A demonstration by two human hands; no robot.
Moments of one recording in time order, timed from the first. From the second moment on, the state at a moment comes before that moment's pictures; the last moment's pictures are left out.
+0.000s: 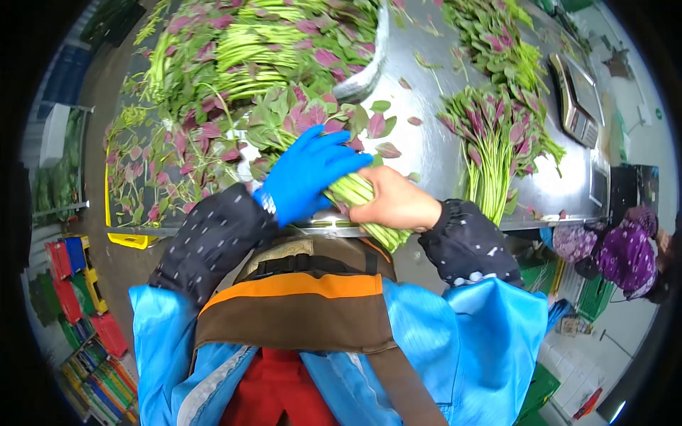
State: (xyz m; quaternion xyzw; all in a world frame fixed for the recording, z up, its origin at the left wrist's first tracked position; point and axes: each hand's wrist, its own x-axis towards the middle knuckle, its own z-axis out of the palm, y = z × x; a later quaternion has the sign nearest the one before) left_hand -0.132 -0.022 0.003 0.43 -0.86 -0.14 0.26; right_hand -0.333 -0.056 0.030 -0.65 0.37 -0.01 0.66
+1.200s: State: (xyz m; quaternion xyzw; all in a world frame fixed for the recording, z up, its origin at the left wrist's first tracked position) left_hand 0.264 0.105 -0.110 0.31 0.02 -0.54 0.78; right_hand -0.002 -0.030 0.060 -0.92 0.32 0.23 -0.02
